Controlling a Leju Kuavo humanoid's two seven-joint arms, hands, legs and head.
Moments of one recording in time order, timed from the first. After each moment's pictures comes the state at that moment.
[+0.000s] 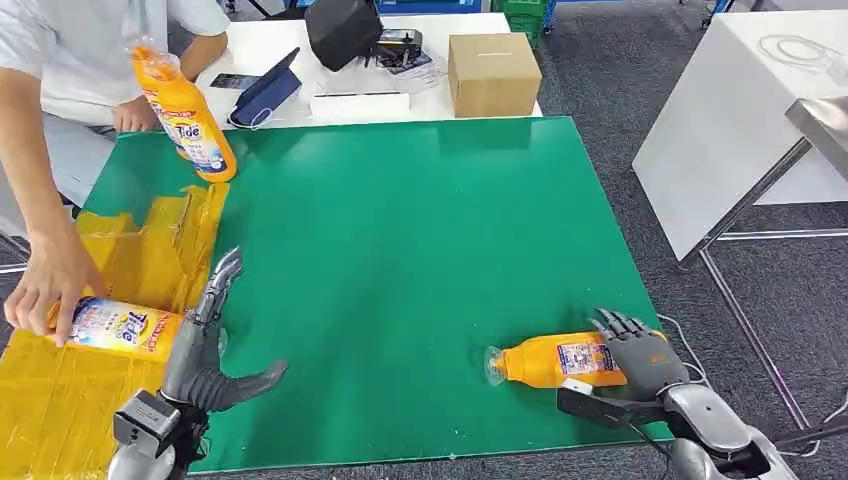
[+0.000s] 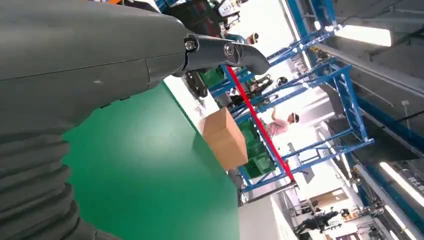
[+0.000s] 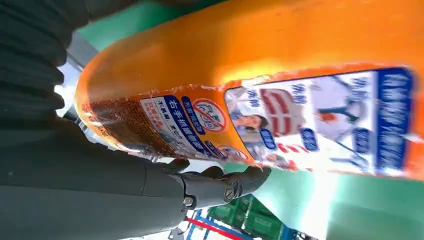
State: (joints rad) left arm 0.06 0.02 -0.14 -1.70 -0.24 -0.06 -0.65; right arm 0.04 -0.54 0.29 -1.50 1.03 0.10 0.06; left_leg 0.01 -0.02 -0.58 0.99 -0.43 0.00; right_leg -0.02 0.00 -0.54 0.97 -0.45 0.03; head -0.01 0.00
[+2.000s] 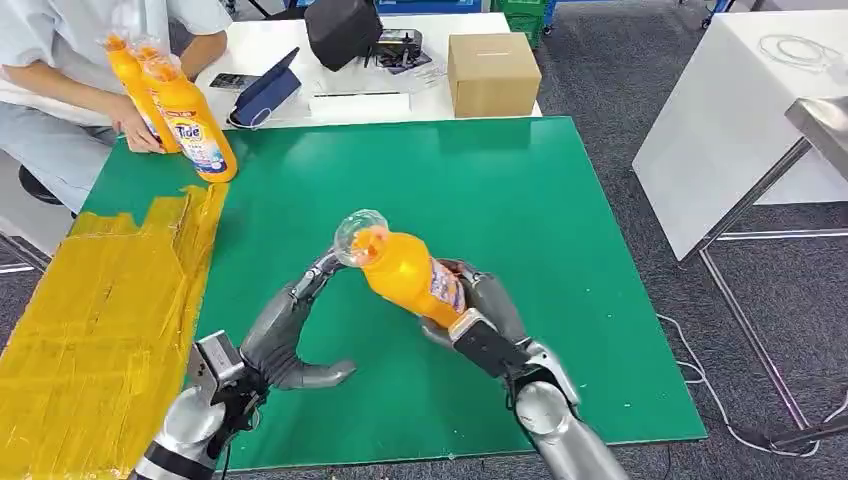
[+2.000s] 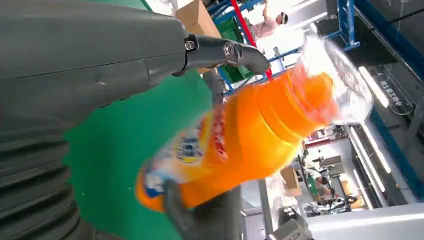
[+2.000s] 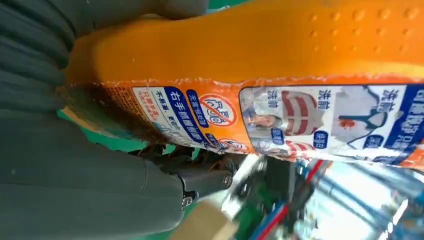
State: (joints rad) left arm -0.16 0.02 -0.39 -1.56 -0.05 -0.26 -0.50; right arm -0.19 0.03 0.42 -1.36 0.39 -0.05 -0.28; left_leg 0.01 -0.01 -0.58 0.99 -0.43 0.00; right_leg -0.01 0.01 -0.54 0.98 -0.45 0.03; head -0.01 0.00
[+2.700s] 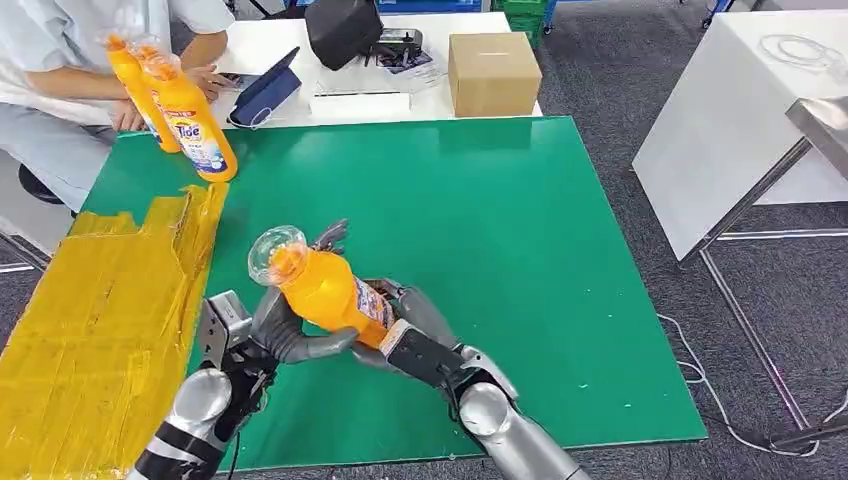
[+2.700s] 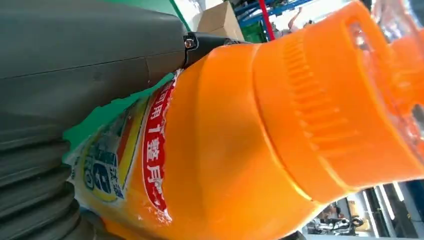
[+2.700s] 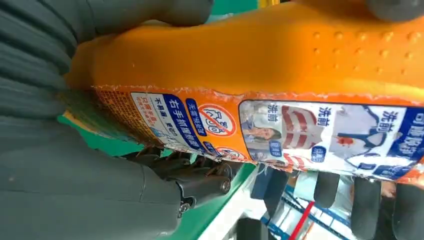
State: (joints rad) left arm -0.22 -0.01 -0.39 -1.47 0.05 -0.24 -0.42; right arm -0.27 0.11 0.61 -1.22 0.32 -0.01 -0.29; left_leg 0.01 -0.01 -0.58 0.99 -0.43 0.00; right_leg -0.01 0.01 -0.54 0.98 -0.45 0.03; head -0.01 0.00
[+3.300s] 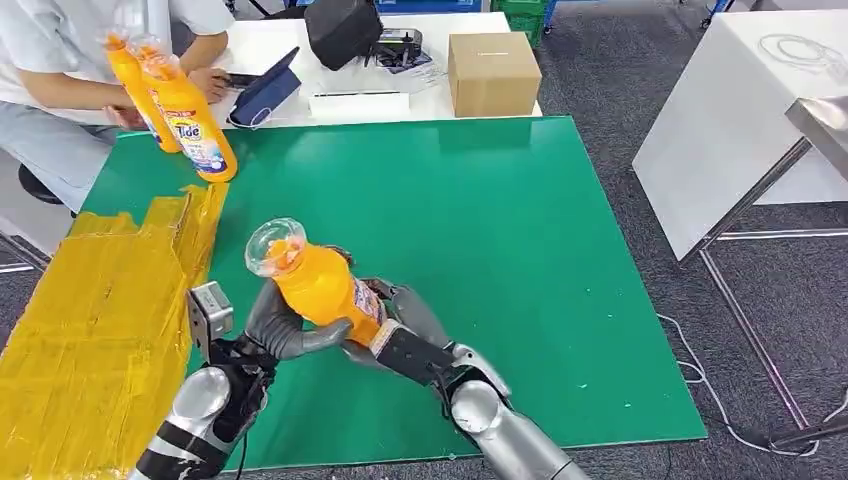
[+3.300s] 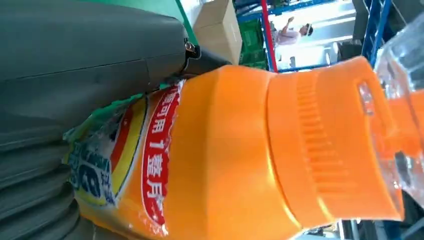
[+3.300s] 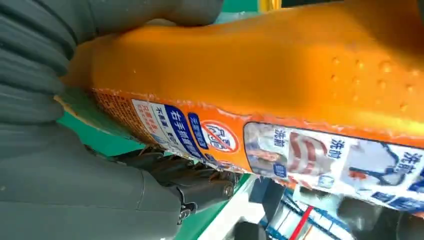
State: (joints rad) left arm -0.22 -0.02 -0.38 -1.46 0.18 -0.23 -0.42; right arm -0.30 0.13 0.65 -1.17 0.31 -0.03 -0.29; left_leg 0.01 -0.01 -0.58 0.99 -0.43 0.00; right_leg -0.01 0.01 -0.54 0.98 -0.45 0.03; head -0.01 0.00
